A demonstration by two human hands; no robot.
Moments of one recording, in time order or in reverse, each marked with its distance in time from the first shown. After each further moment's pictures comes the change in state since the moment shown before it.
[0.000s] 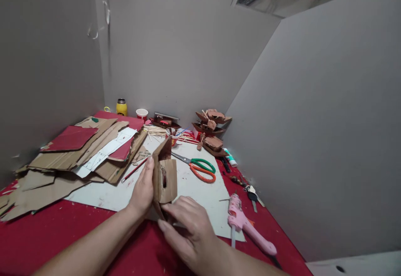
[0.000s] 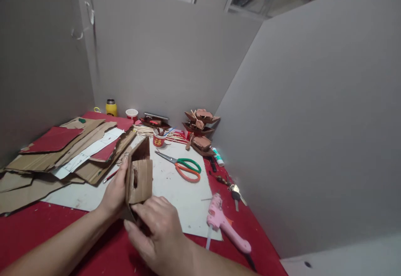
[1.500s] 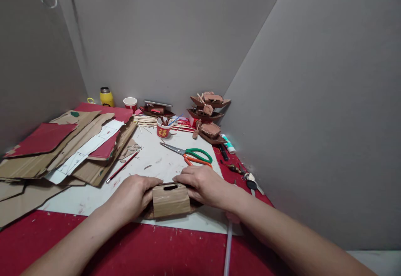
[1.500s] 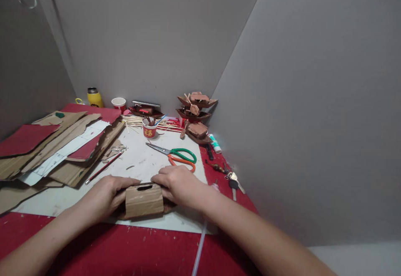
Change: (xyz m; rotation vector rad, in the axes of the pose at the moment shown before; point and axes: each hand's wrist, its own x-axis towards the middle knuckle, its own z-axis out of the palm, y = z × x) left_hand 0.019 0.004 -0.010 0.930 -0.745 0.306; right_hand 0.020 0.117 -0.068 -0.331 -0.605 -0.068
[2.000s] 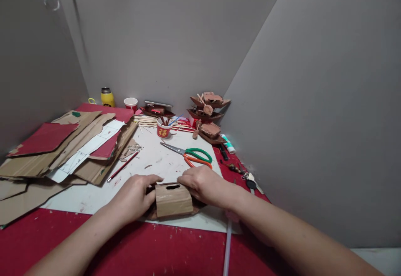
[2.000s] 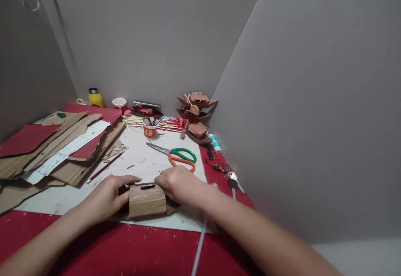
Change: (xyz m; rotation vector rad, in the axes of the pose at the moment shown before) left_hand -0.001 -0.001 0.009 0.077 0.087 -0.063; right_hand 0.001 0.001 0.001 -0.023 -0.063 -0.020
